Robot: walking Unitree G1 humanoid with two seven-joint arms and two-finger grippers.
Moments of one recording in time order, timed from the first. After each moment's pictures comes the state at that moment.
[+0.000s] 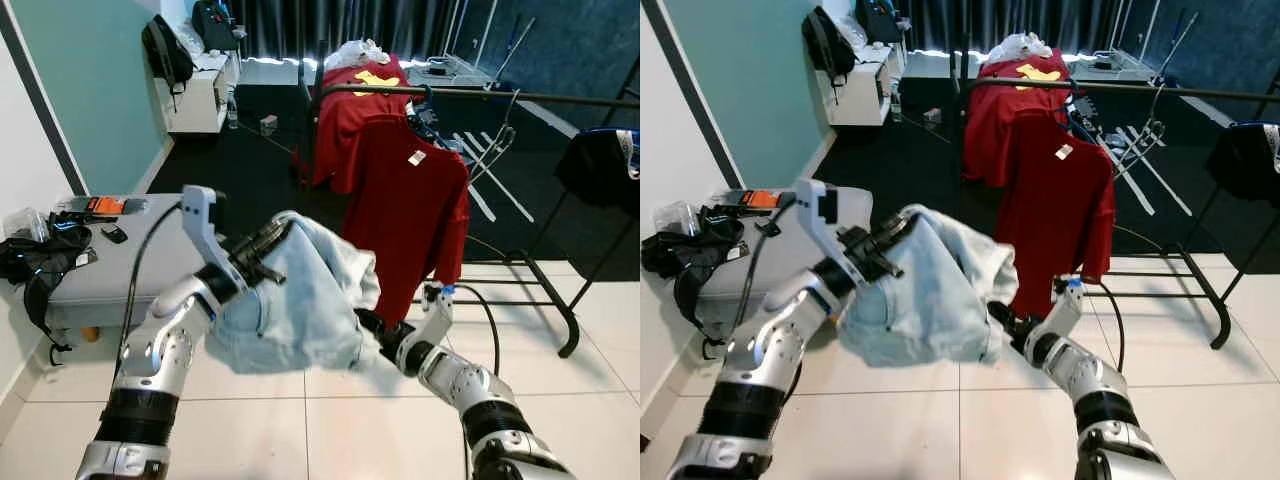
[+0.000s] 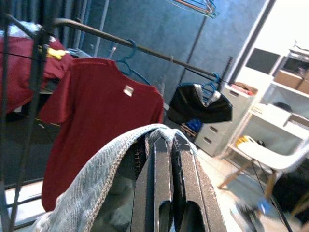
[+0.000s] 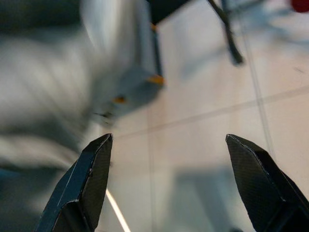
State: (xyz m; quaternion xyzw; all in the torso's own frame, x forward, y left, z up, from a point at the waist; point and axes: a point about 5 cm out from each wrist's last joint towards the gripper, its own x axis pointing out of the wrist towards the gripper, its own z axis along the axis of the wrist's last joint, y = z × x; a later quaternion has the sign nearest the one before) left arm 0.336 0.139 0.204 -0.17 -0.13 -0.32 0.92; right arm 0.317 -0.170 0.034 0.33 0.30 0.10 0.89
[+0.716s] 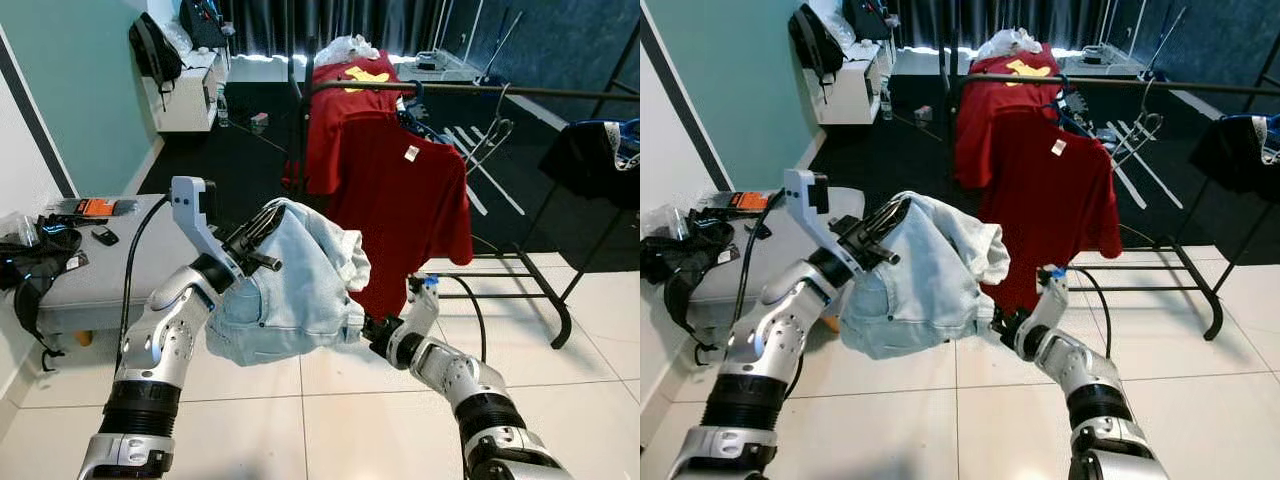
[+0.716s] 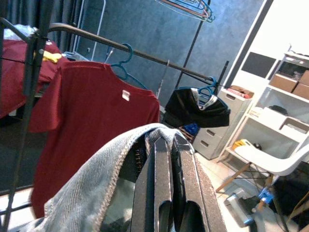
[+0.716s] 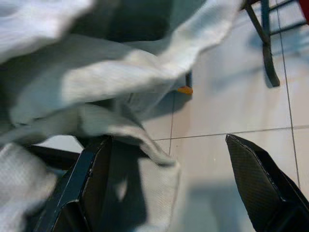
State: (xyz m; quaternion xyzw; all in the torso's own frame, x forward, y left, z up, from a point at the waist) left arm 0.339 0.136 0.207 -0.18 -0.13 -0.31 0.92; right arm 0.338 -0.146 0.073 0.32 0.25 0.20 0.89
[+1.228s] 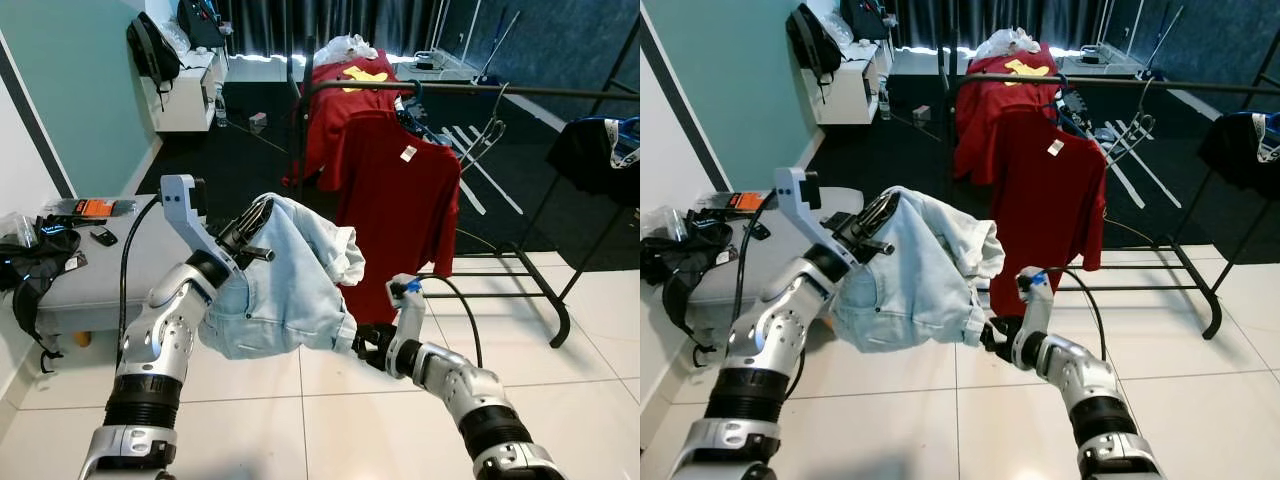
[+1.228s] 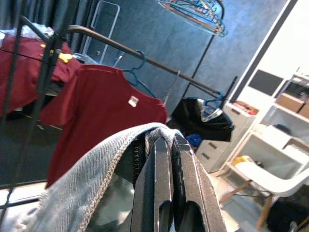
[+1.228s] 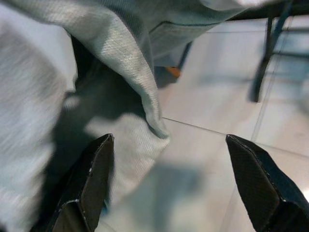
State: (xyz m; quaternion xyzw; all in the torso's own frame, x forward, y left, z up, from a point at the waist) left arm 0.345 0.136 0.206 -0.22 -0.14 -0.29 0.92; right arm 0.325 -0.143 0.063 0.11 0.24 0.31 0.91
